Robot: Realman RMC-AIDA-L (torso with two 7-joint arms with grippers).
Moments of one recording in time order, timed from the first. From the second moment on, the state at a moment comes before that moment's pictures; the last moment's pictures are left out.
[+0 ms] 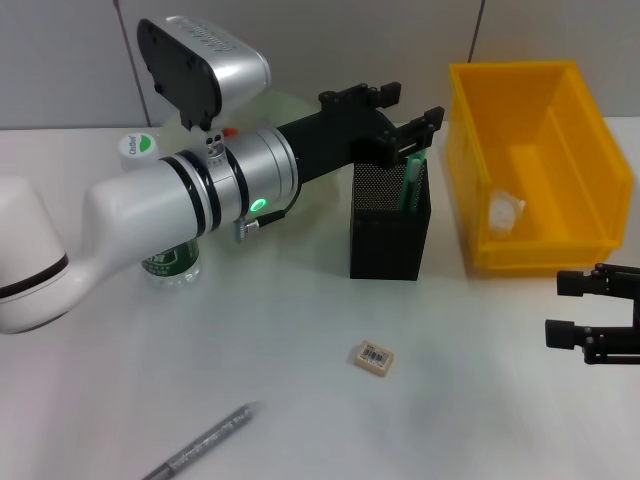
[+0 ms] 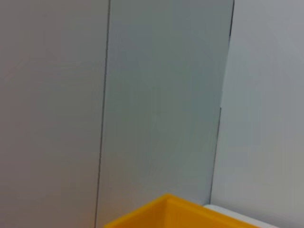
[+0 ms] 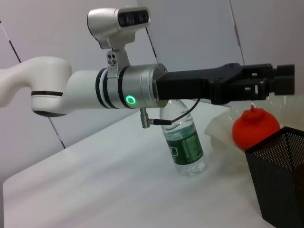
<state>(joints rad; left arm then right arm) -0.72 -2.08 1.77 0.63 0.72 0.67 -1.12 0.35 2.05 -0.60 -1.01 -2.01 -1.86 1.61</state>
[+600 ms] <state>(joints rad) -0.29 -1.98 1.58 1.26 1.30 0.97 -1.58 0.37 2.05 -0.60 -1.00 -2.01 -1.87 1.60</state>
